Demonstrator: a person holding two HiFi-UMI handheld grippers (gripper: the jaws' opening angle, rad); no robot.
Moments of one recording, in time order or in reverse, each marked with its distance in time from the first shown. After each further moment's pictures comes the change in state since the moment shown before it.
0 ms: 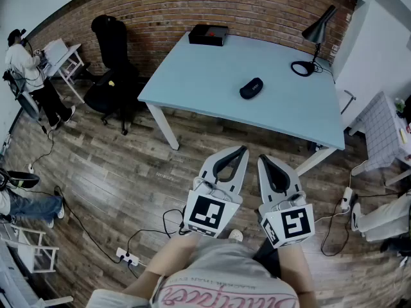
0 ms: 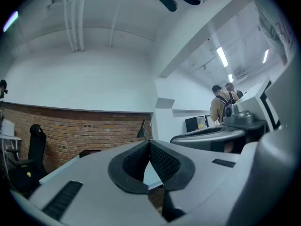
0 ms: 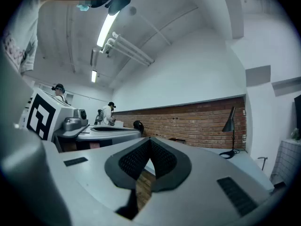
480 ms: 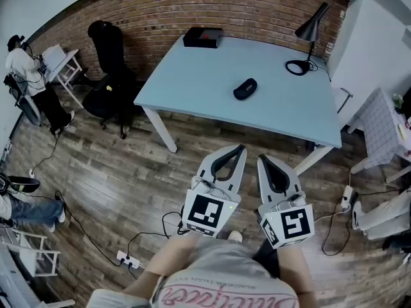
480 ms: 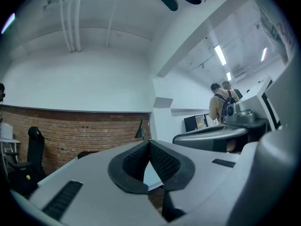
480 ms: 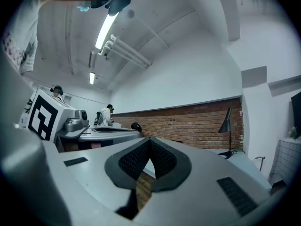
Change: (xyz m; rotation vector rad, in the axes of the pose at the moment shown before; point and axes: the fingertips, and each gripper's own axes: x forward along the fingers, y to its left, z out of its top) left arm 0.014 -0.014 0.004 0.017 0.003 -0.006; right arm -0.013 -0.019 0.002 0.011 -0.023 -0.017
